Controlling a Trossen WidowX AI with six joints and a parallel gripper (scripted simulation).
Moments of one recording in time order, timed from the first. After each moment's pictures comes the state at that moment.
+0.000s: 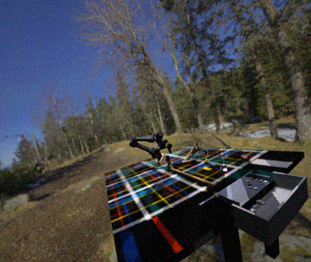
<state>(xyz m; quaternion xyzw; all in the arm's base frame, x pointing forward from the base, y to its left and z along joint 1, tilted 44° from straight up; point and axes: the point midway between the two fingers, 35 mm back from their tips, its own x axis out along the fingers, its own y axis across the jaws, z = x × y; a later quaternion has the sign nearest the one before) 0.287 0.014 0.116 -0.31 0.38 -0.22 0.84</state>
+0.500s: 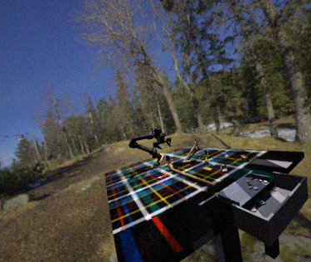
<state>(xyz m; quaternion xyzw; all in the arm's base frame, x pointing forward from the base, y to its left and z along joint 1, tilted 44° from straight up) 0.293 0.066 0.157 -0.35 0.30 -0.17 0.87</state>
